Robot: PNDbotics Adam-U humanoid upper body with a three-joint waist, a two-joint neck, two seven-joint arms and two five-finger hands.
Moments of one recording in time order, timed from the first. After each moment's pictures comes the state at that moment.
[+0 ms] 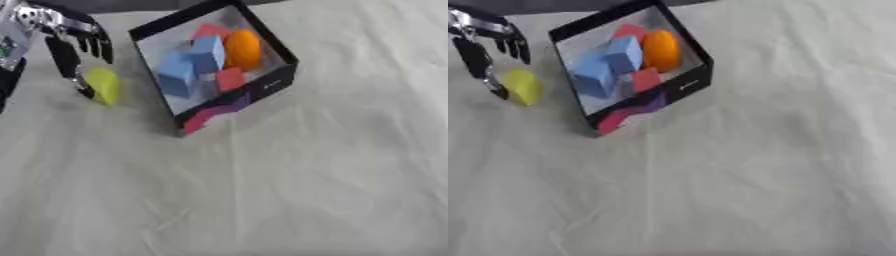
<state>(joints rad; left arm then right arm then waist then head) -1.11 0.62 -0.28 -0.87 -0.75 -0.19 -0.89 -0.33 -0.56 -0.21 -1.74 -0.15 0.08 -0.07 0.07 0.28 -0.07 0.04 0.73</state>
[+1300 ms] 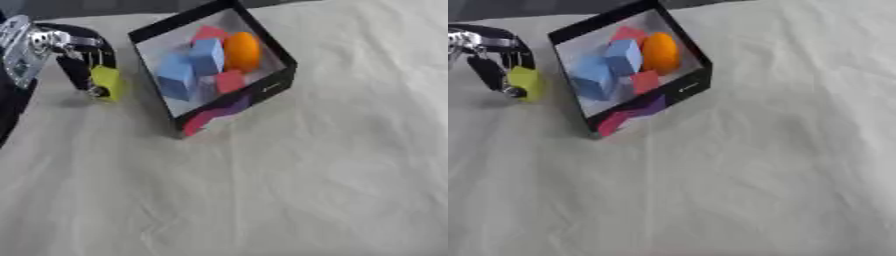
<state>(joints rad) -1.08 0.59 -0.24 -0.80 -0.80 -0.20 -0.69 -0.34 -0.56 -0.21 -1.73 -0.15 0.08 -0.07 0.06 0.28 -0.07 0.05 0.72</state>
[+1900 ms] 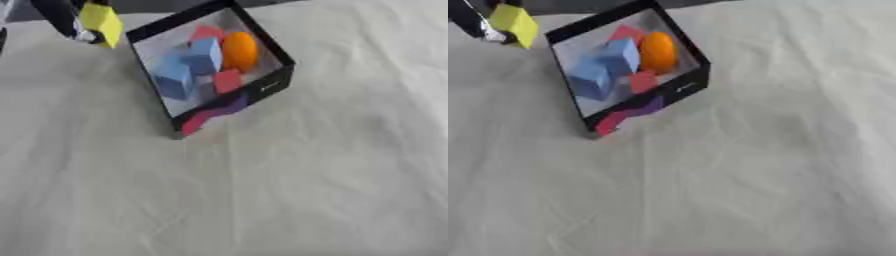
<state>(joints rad) -1.21 0.64 -0.20 -1.04 -0.63 -0.13 -0.71 -0.33 -0.56 -0.22 -1.73 -0.15 0.07 -0.07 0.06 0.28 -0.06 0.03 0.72</state>
